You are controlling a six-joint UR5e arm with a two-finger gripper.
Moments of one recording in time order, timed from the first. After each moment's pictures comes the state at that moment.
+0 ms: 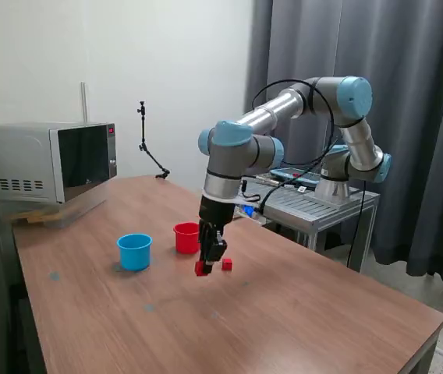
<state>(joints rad) 0.05 -0.65 1.00 -2.05 -1.66 -2.67</state>
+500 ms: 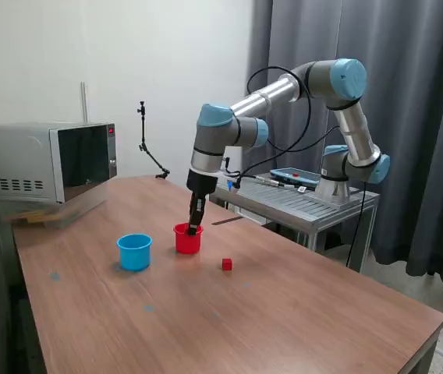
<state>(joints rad) -0.08 -0.81 1.21 -2.06 -1.74 -2.60</state>
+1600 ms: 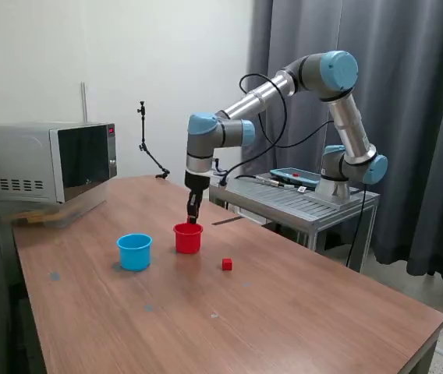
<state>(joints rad) -0.22 -0.90 1.41 -2.06 -1.78 -2.53</state>
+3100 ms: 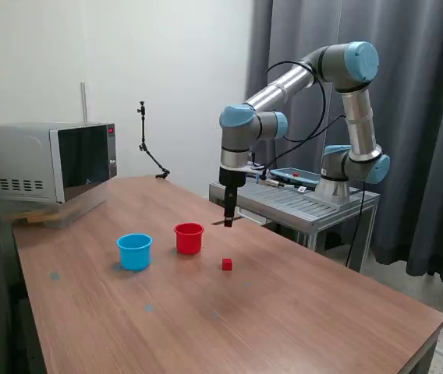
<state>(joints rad) -0.10 -1.02 1.55 -2.05 -1.68 -2.47</state>
